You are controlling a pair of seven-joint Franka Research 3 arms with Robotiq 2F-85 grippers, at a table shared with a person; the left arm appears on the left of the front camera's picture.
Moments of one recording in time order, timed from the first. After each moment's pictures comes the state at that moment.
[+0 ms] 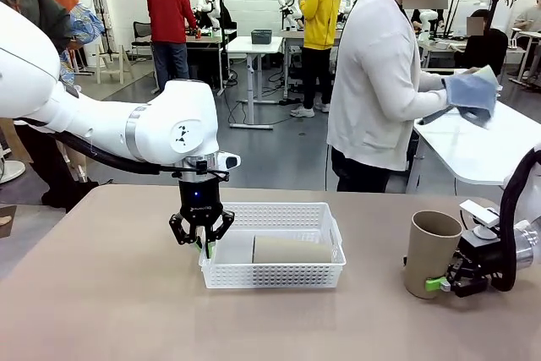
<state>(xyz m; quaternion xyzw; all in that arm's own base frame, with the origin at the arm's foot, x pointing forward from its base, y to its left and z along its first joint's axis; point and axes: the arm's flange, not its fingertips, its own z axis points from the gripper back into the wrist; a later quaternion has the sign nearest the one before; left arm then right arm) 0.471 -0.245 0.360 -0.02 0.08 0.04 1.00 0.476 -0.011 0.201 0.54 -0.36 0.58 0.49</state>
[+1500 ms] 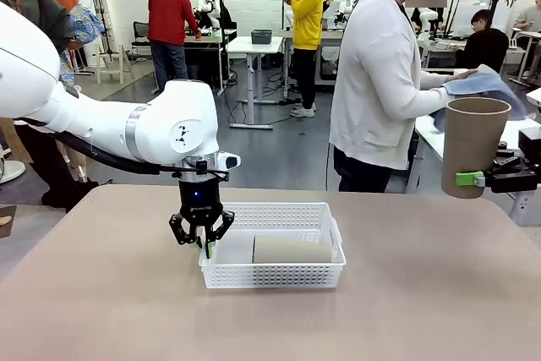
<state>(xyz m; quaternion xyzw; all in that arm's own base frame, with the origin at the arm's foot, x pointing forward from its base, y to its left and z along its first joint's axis) 0.471 -0.245 0.360 -0.02 0.08 0.04 1.00 0.436 -0.038 0.440 0.41 -0.45 0.49 0.62</state>
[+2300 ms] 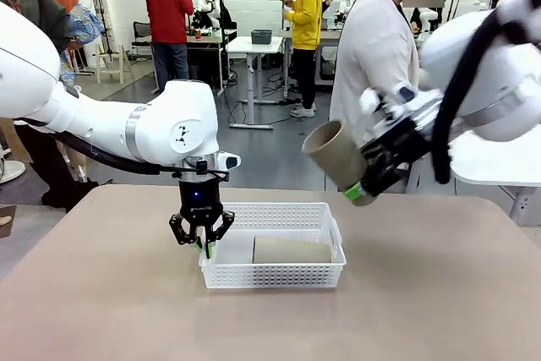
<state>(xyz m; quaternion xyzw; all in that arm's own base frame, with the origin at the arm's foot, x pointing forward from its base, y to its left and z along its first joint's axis) 0.470 -0.245 0.360 -0.02 0.08 0.04 1.00 0.481 0.193 0.451 0.24 -0.25 0.64 0.68</state>
